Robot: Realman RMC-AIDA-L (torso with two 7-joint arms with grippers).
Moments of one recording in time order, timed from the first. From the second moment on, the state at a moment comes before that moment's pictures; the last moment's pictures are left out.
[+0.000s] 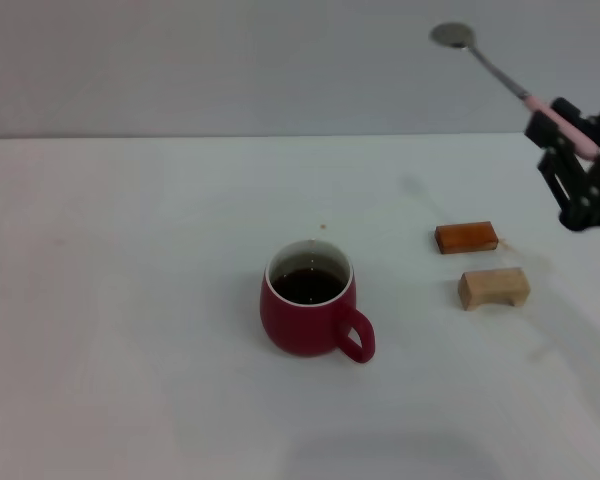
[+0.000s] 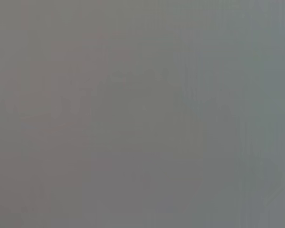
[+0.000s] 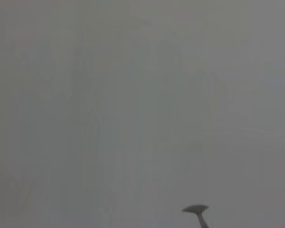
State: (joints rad) left arm -0.45 -2.03 -1.37 -0.22 2.23 1.06 0.04; right arm 0.11 1.49 0.62 1.51 -2.31 -0.72 -0.25
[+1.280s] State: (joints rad) left arm -0.44 -2.04 -1.38 -0.22 2.23 1.06 0.03; right arm -0.07 1.90 1.12 2.03 -2.74 0.20 -0.24
